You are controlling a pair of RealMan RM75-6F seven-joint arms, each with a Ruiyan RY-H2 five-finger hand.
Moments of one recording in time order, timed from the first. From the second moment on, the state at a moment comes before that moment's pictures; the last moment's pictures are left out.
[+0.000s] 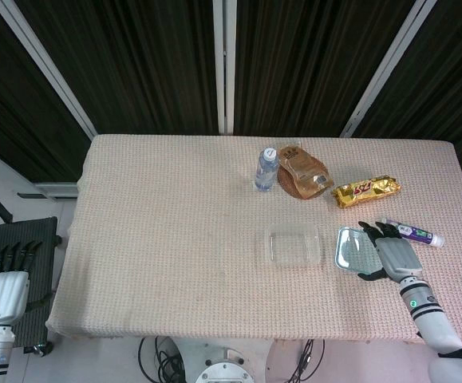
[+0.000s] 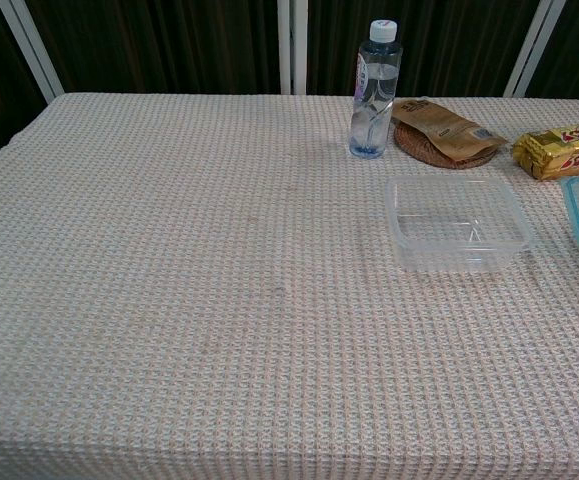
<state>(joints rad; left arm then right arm) -0.05 -1.24 -0.03 -1.57 1.45 1.48 0.20 0.39 -1.13 0.08 -1.66 -1.18 0.97 -0.12</state>
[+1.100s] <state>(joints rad) -0.06 -1.26 -0.02 -1.52 1.44 1.46 0.15 0.79 -1.30 0.07 -1.82 -0.76 0.92 -0.59</state>
